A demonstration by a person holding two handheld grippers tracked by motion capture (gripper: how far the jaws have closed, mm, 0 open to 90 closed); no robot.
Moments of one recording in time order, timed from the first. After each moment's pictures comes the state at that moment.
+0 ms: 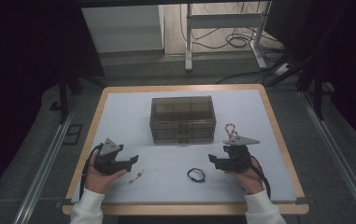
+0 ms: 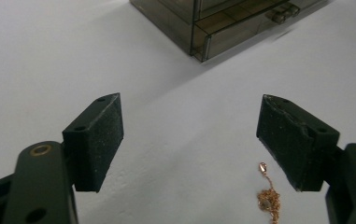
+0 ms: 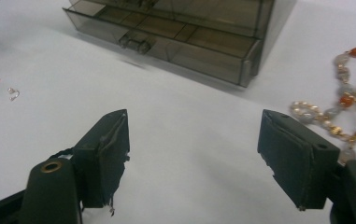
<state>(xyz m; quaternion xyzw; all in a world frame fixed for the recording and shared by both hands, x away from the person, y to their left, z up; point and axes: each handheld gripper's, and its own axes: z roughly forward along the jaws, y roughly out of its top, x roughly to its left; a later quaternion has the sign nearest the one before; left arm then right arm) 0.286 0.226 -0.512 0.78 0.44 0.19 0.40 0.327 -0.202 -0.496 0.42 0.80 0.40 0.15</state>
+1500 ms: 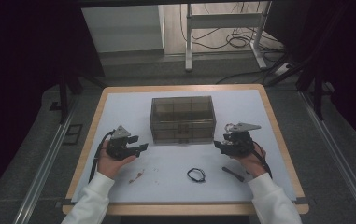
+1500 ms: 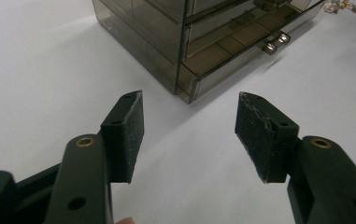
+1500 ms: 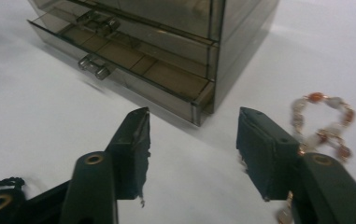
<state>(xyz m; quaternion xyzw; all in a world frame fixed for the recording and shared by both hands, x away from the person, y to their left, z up) 0.339 0.207 -0.511 0.79 0.42 0.15 0.42 0.374 -0.212 -0.491 0.39 0.81 0.40 0.16</state>
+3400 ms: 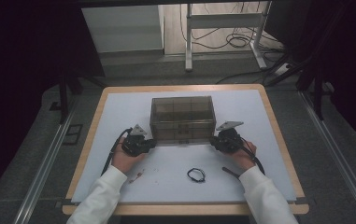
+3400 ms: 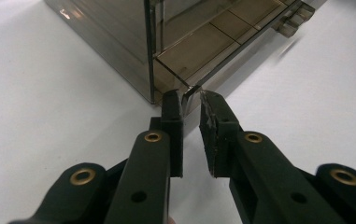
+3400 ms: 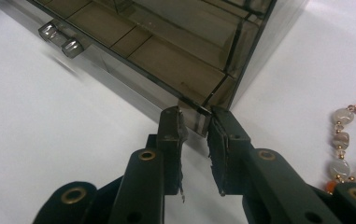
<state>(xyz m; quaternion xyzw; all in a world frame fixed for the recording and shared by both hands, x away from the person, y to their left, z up) 0.370 0.172 -0.536 0.82 0.40 0.12 0.38 0.402 -0.186 -0.516 0.37 0.85 0.34 0.16</state>
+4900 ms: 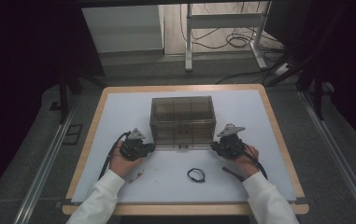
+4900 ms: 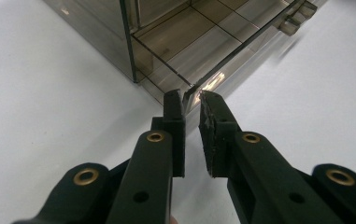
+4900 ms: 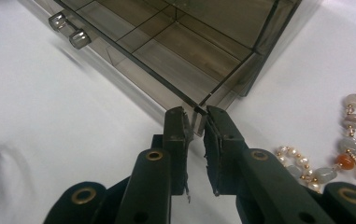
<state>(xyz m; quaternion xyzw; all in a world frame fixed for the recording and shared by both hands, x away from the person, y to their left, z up) 0.354 0.175 -0.534 0.83 0.39 0.11 0.38 0.379 -0.190 -0.512 0.34 0.86 0.34 0.16</state>
